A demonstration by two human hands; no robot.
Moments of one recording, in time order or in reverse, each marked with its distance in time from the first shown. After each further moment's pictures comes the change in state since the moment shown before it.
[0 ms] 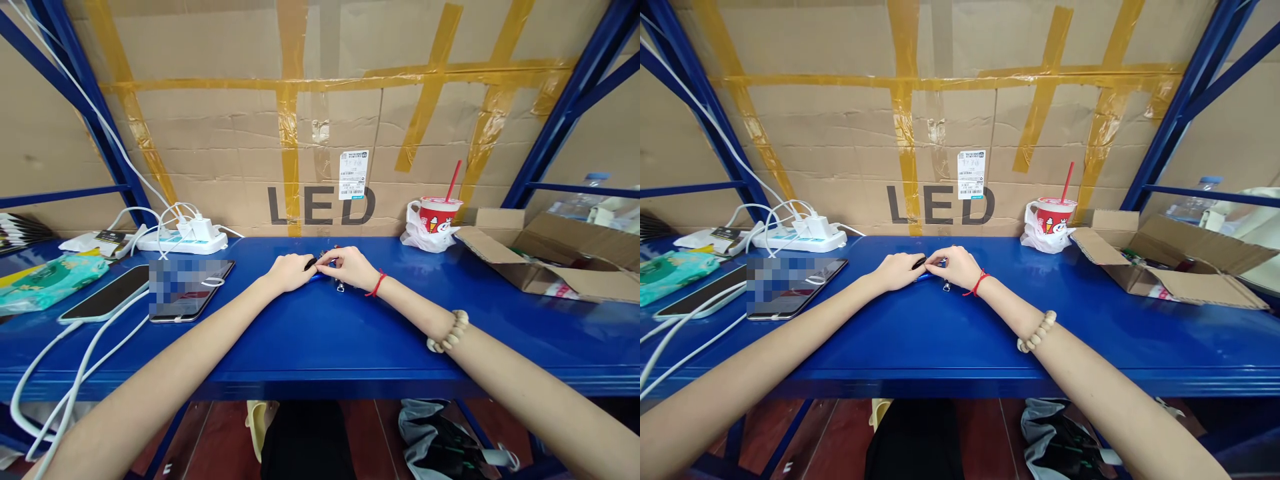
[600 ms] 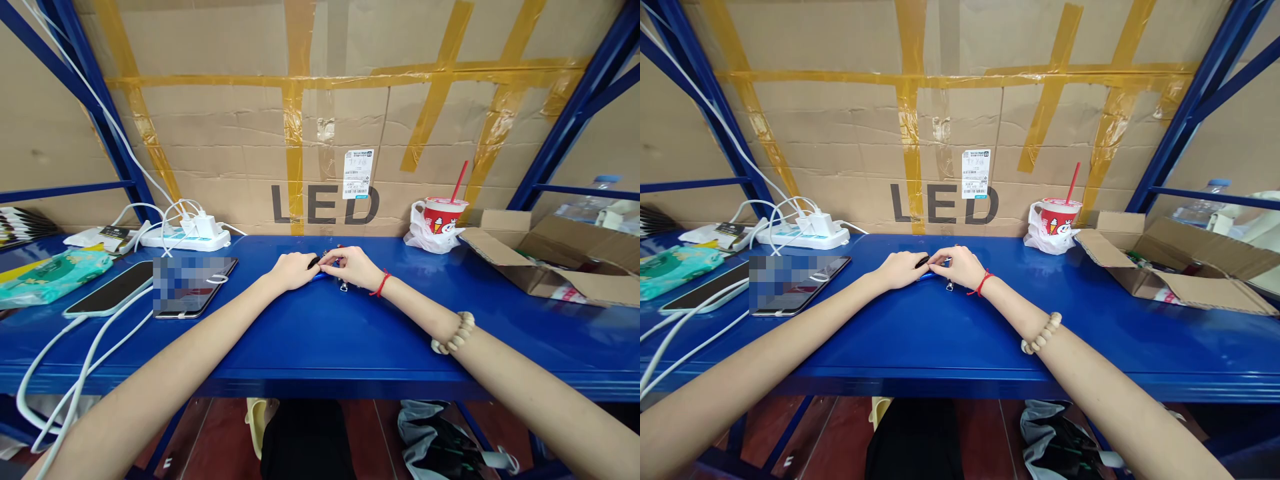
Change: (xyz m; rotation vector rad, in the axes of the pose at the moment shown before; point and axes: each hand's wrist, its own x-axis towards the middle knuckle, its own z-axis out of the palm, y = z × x) left_hand 0.000 -0.001 0.001 -0.007 0.008 0.004; right_hand -0.001 0.001 0.001 0.055 -0.043 0.024
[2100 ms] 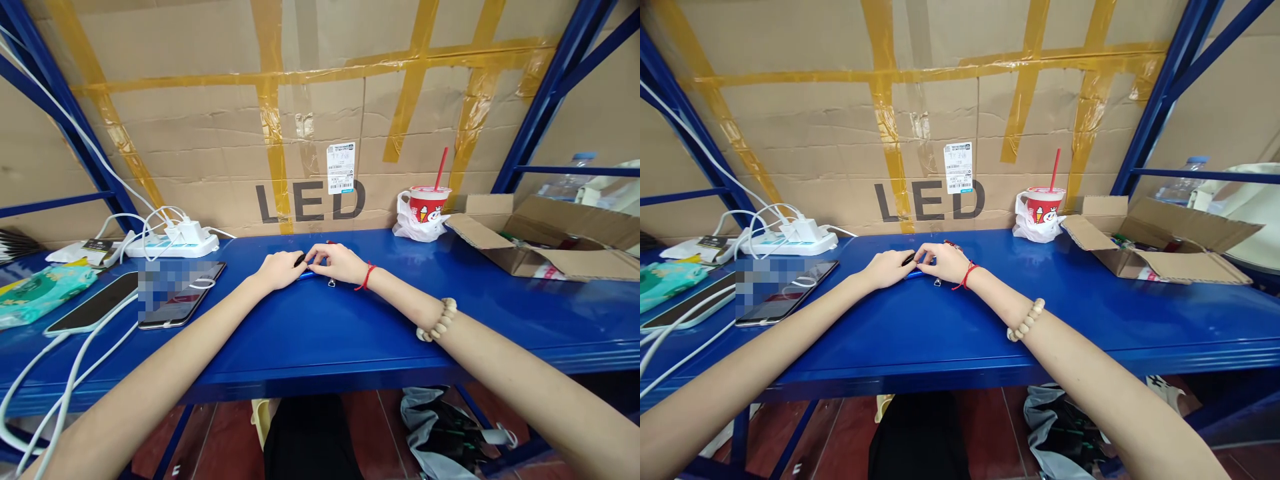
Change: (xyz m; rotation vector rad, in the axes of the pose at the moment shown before) left_hand 0.002 0.002 -0.002 0.026 -0.014 -0.030; right_hand -0.001 -0.007 -0.006 -0.088 -0.087 0.028
